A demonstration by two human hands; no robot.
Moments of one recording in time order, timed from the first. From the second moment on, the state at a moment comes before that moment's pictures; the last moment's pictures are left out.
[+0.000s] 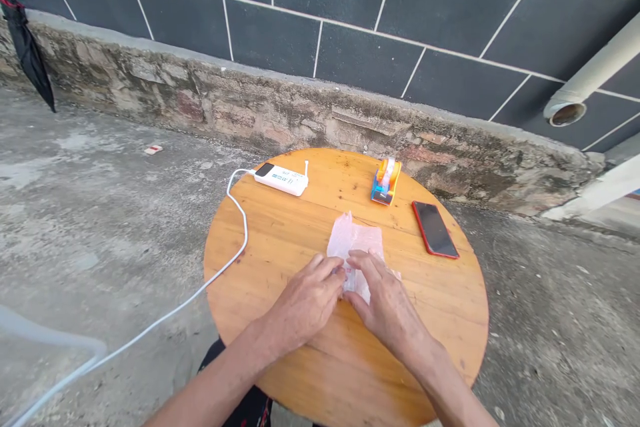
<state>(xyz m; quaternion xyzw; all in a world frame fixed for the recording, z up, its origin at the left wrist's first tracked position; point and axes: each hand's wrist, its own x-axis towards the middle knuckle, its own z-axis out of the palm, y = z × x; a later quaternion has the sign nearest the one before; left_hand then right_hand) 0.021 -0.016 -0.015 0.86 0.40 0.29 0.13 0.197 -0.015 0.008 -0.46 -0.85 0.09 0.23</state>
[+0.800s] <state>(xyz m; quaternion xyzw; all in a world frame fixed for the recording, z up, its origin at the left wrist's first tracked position) 0.022 -0.013 -0.011 0.88 0.40 0.23 0.09 0.254 -0.025 0.010 -0.62 -0.45 0.59 0.26</state>
